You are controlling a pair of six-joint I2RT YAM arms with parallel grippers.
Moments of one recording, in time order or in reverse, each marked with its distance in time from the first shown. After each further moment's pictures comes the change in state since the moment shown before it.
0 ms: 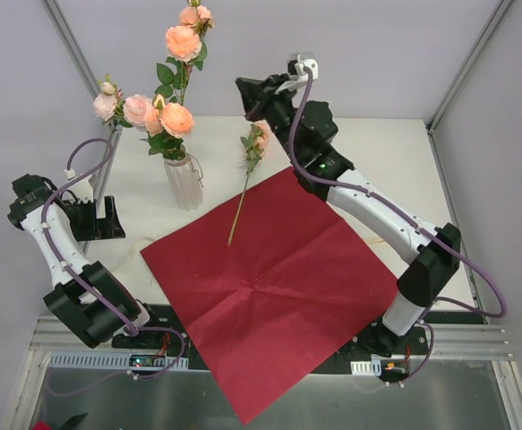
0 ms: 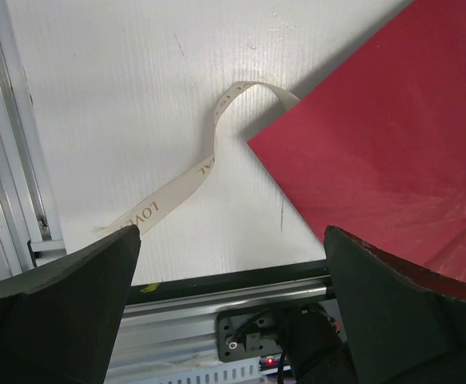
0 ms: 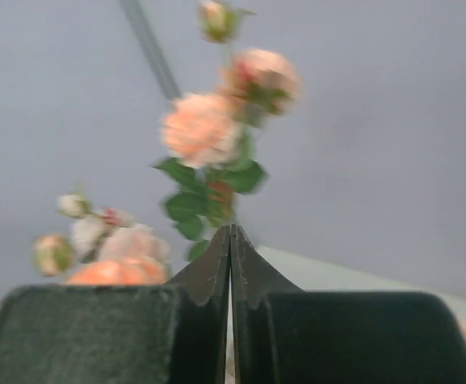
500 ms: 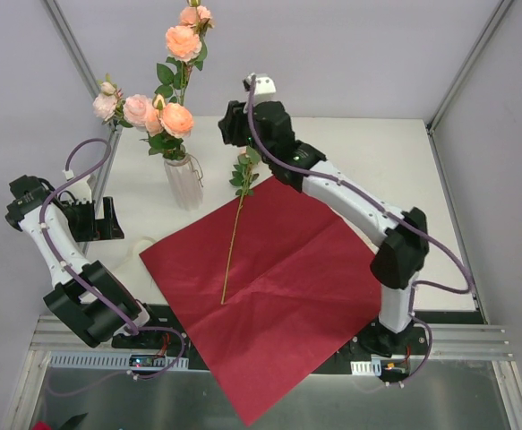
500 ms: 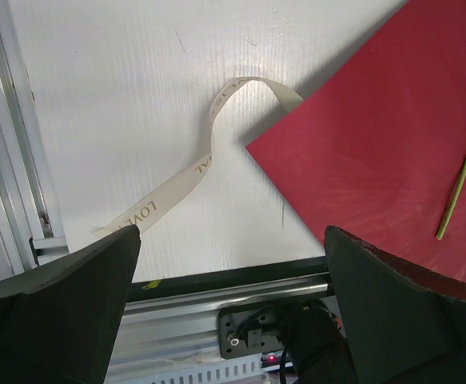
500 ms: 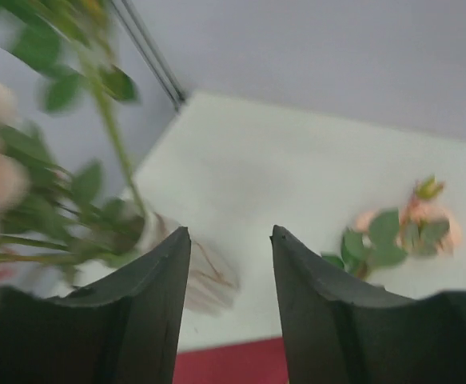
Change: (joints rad) left arm 0.023 0.012 0.012 -0.021 0.007 0.021; right arm 0.082 0.169 0.208 -0.334 -0.003 -0.061
